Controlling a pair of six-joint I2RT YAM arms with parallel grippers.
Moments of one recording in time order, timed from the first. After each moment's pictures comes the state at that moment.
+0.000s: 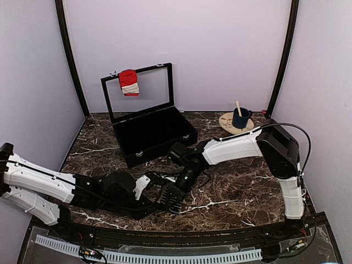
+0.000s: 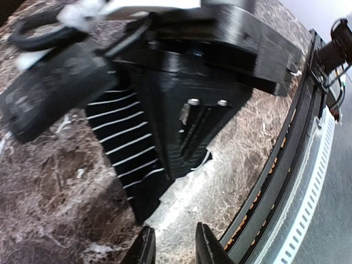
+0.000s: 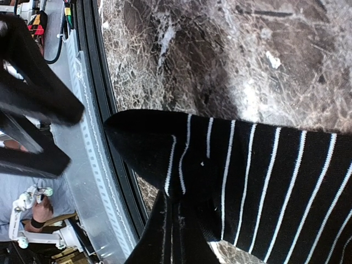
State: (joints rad) left arm -1.23 1.24 0.53 -0.06 -0.06 -0.53; right arm 1.01 2.14 1.46 -0.63 -0.83 0.05
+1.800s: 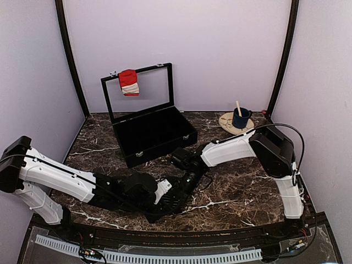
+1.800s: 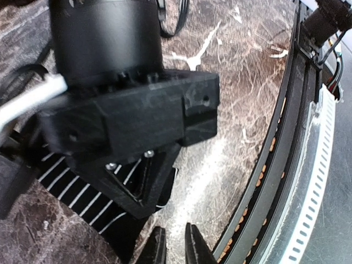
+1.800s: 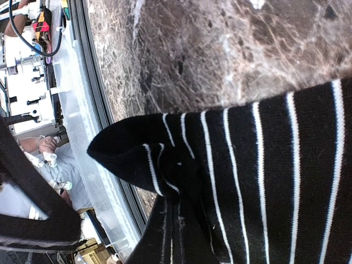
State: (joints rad) left arm -1.29 1.47 0.72 -0.06 -0.03 -0.37; right arm 0.99 2.20 1.45 -0.66 -0.90 0.05
